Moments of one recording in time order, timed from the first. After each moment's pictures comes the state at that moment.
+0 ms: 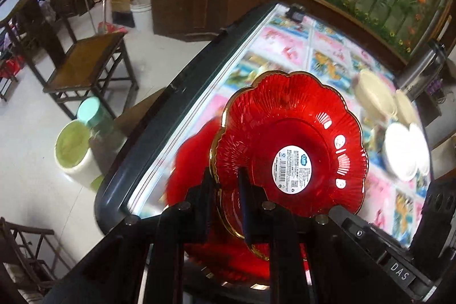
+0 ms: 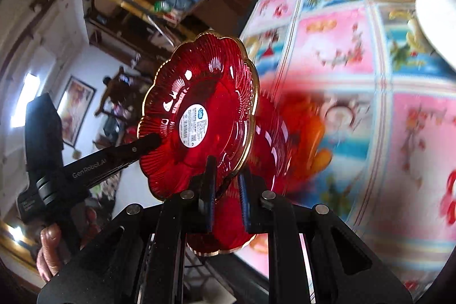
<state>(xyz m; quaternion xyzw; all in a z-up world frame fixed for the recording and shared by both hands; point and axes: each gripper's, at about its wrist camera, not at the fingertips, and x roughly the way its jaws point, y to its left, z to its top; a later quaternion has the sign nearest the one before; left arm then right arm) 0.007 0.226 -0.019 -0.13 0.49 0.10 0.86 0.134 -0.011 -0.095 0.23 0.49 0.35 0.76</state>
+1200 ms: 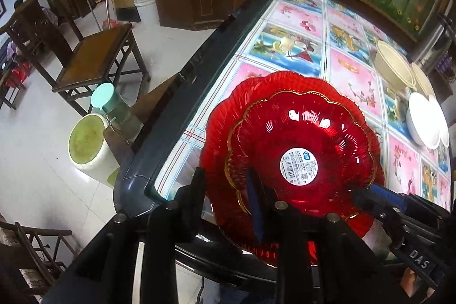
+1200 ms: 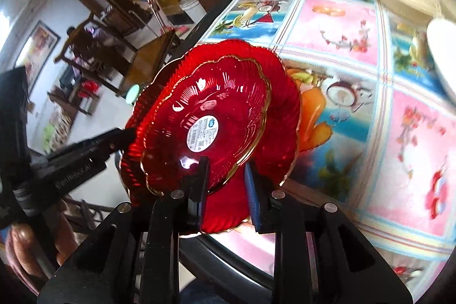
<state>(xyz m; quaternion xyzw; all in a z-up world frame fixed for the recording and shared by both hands) -0.013 0.240 -0.045 -0.09 0.52 0.11 0.85 0.134 0.028 -0.093 0.06 0.53 0.31 0.79</state>
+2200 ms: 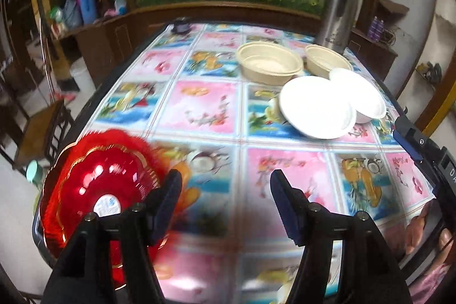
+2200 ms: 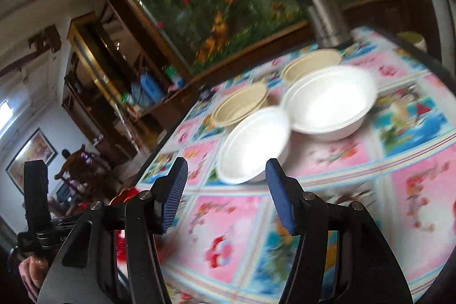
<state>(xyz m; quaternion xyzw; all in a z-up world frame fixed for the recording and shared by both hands) 0.011 0.023 -0.020 0.00 0.41 -0.03 0.91 0.108 -0.277 -0.075 0.25 0.25 0.19 0.92</state>
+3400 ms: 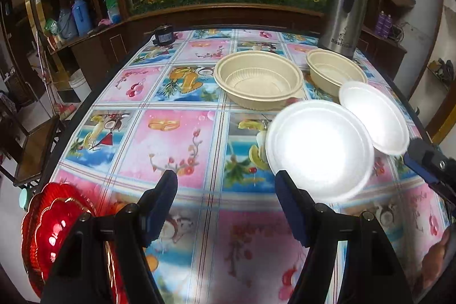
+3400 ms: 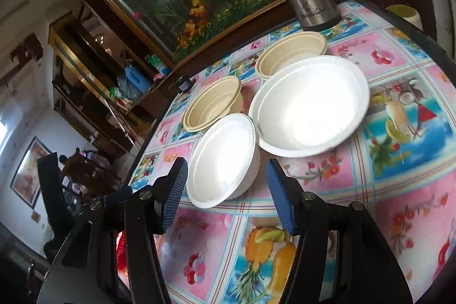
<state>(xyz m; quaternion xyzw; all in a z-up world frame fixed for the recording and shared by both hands) 0.100 -0.026 -0.035 0.02 0.41 -0.01 0.91 0.178 -0.300 -0.074 0.28 0.34 0.19 0.88</state>
